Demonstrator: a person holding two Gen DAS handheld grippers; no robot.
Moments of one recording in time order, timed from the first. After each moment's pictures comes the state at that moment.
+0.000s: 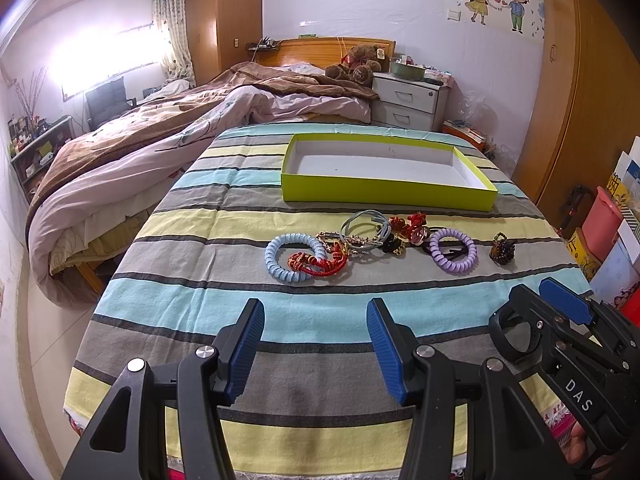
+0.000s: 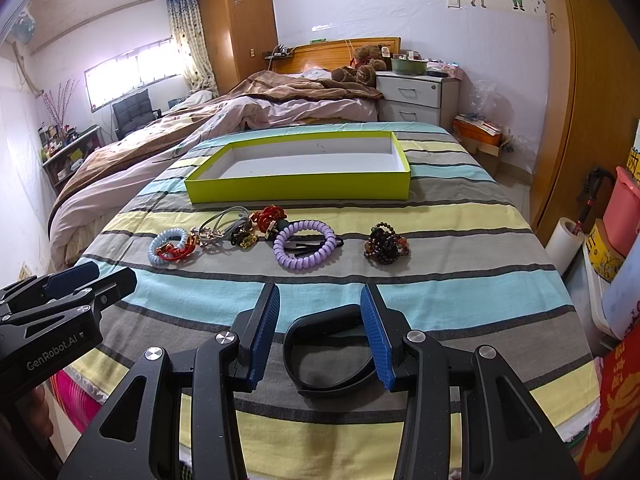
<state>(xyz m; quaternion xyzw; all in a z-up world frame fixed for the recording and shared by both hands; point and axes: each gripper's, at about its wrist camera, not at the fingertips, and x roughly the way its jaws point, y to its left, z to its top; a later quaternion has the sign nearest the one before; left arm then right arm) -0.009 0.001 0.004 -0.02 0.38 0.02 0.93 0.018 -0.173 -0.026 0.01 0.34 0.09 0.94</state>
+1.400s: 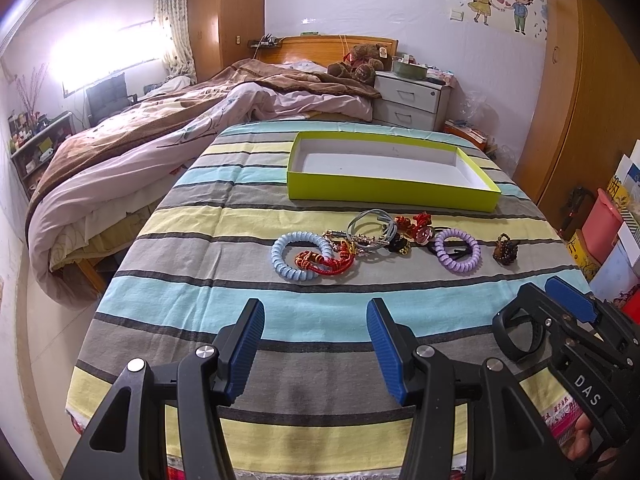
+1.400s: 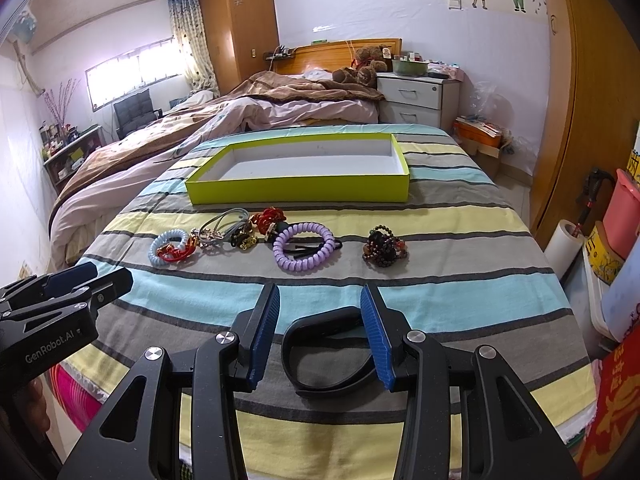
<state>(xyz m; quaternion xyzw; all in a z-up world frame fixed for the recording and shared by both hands) -0.006 0.011 0.005 -0.03 0.38 0.02 0.92 0.017 -0.175 -0.023 0.01 0.34 0.09 0.94</state>
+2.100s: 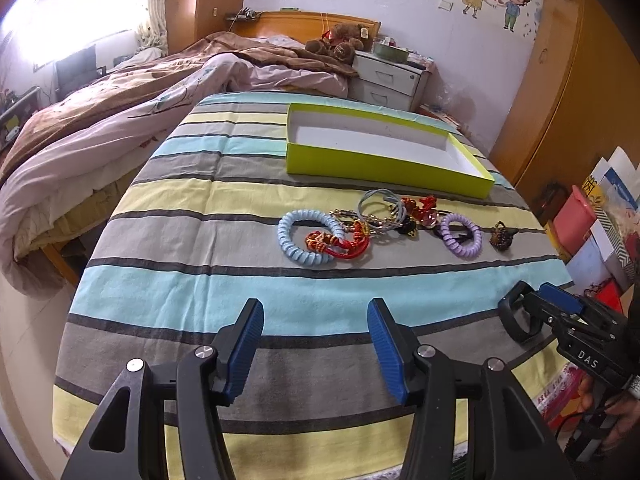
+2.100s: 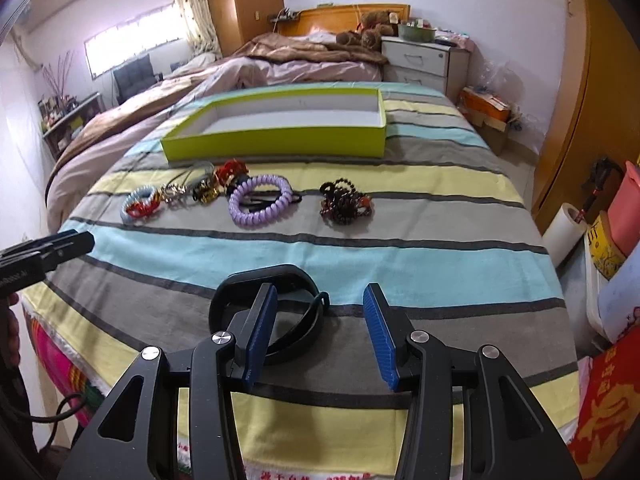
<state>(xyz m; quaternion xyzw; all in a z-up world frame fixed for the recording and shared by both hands) 0.013 0.050 -0.014 -0.06 0.42 -0.04 0.90 0.034 -0.208 -0.046 -0.01 0.41 0.11 0.91</state>
